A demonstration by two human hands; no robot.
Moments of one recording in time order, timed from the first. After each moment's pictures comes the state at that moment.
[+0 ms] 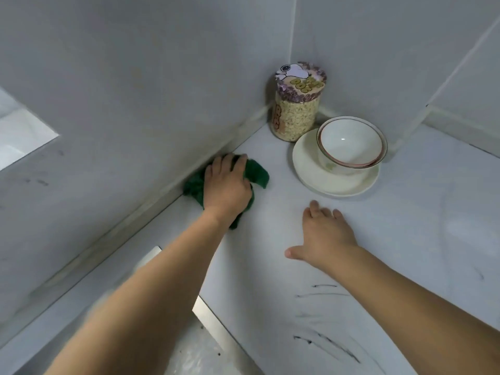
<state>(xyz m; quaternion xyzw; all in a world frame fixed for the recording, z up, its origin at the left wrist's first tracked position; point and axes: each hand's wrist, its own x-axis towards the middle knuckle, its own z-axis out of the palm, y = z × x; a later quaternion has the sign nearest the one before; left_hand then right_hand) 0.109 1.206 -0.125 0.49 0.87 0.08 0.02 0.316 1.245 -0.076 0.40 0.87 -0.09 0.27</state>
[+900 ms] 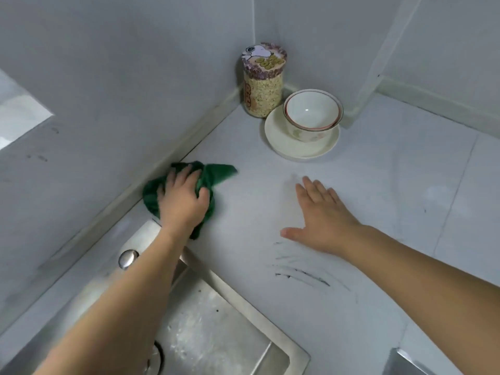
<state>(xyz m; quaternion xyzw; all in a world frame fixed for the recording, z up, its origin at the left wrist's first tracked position) 0.119 1.102 -0.124 0.45 0.89 0.12 0.06 0.392 1.203 -0.053 0.40 0.88 -0.19 0.19</state>
